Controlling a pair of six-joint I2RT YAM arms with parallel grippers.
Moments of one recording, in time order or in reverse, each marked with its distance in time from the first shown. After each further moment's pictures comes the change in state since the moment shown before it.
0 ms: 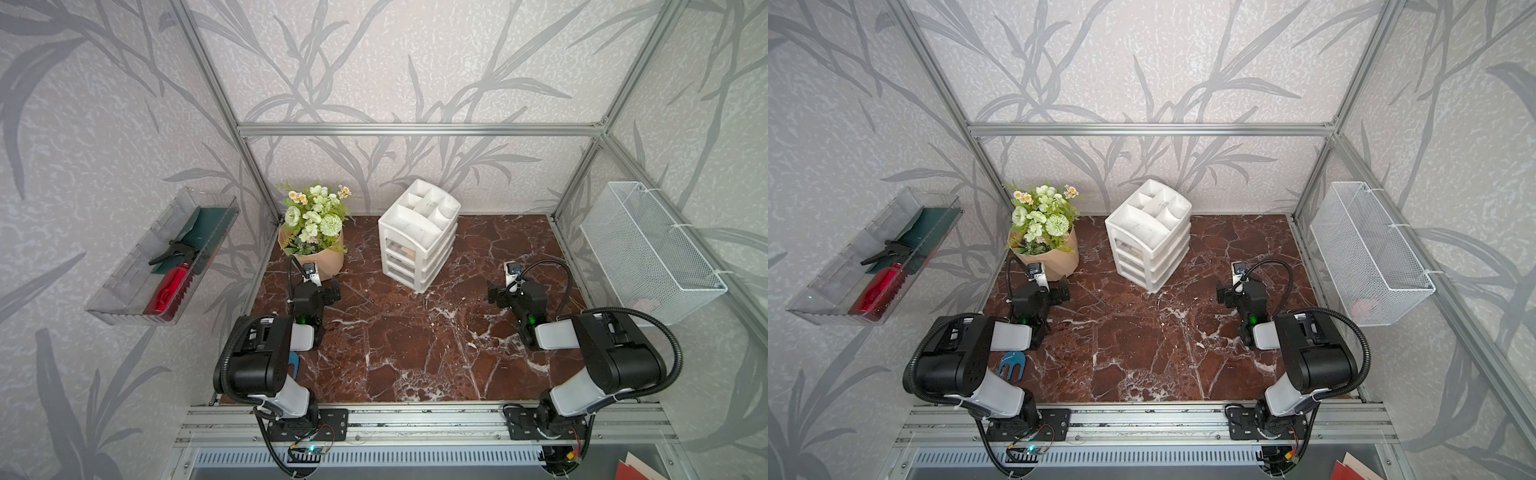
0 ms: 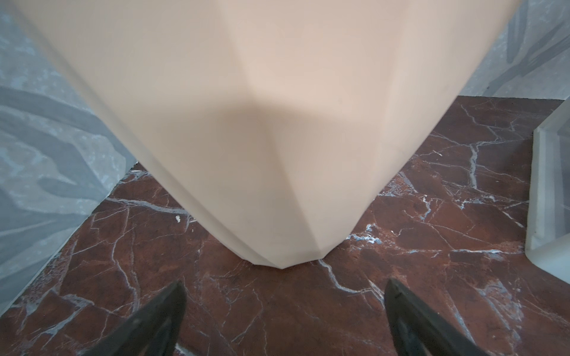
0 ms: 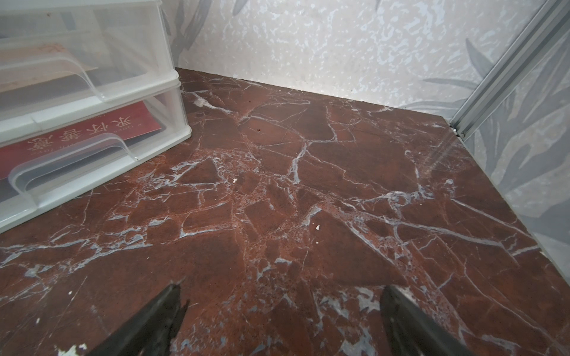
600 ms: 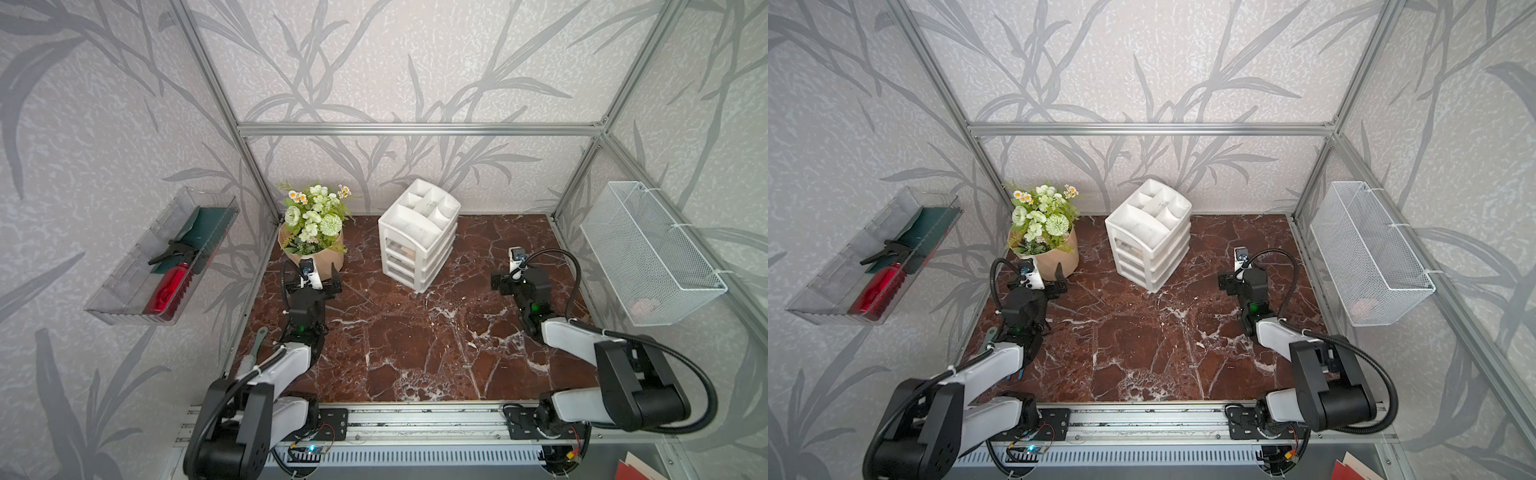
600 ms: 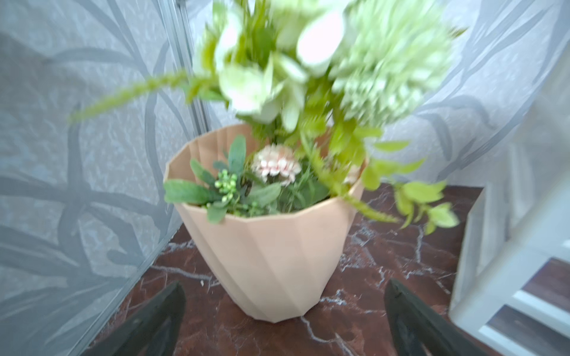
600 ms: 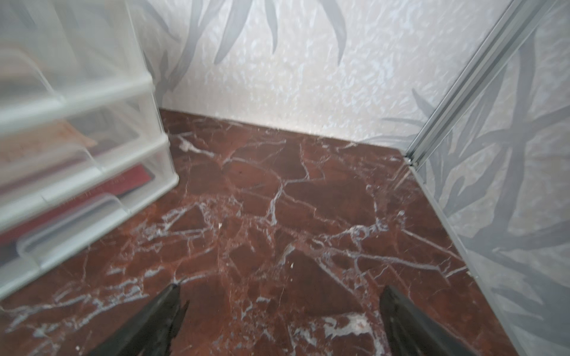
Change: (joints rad) left arm -0.142 -0.470 -0.033 -0.146 -0.159 0.032; right arm 0.042 -0.261 0.131 -0.315 0.122 0.024
